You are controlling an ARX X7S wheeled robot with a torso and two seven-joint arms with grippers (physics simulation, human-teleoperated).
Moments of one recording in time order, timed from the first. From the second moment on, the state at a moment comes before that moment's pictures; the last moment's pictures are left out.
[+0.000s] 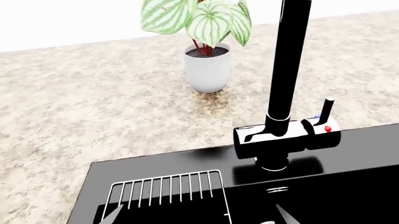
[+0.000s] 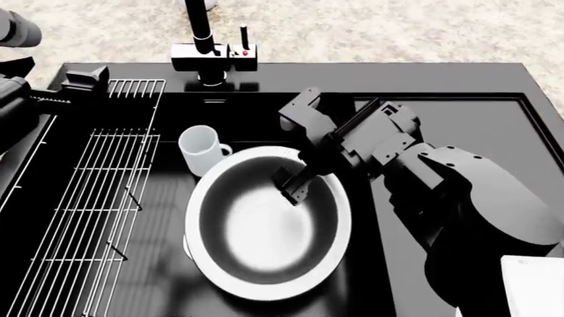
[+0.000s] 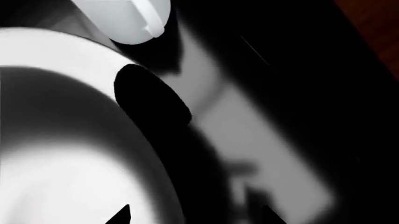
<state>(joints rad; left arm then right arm) -1.03 -0.59 -0.19 0.46 -0.67 -1.52 0.01 1.53 0.00 -1.49 1.16 0.90 0.69 -0.66</state>
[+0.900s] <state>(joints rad) -0.98 -0.58 -0.27 0.49 -0.84 -1.54 -0.18 1.66 0.00 -1.49 1.17 0.92 0.65 -0.81</state>
